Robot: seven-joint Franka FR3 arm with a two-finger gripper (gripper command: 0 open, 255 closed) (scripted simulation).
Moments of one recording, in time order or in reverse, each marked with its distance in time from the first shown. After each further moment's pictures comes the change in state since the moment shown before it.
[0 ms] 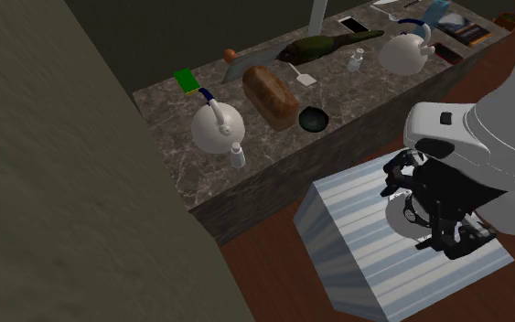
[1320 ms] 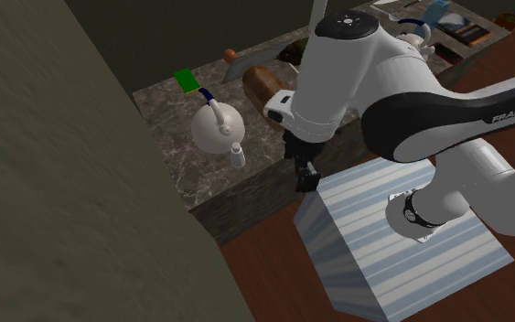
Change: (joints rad) arm -0.086 0.415 -0.282 0.038 -0.105 0.368 -0.299
